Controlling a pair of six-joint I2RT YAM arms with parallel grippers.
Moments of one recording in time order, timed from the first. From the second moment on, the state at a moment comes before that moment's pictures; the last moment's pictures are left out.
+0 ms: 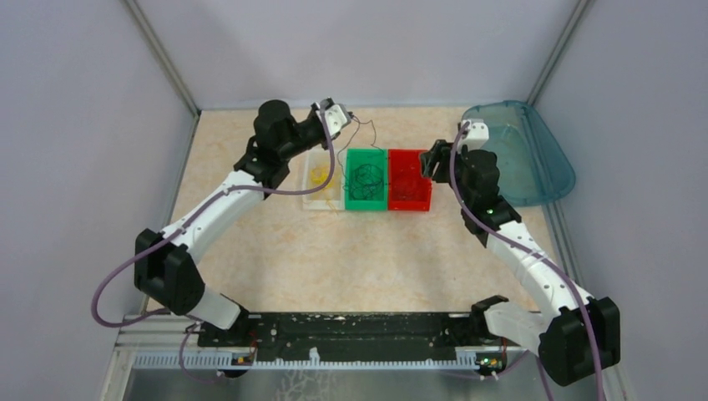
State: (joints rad) left arm -0.53 1.48 1.30 0.21 0.44 0.55; right arm 0.34 1.06 0.80 0.09 0.06 0.29
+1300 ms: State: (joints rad) left arm -0.68 1.93 1.50 -0.09 0.08 0.74; right arm 0.29 1.04 0.77 0.11 0.03 0.37
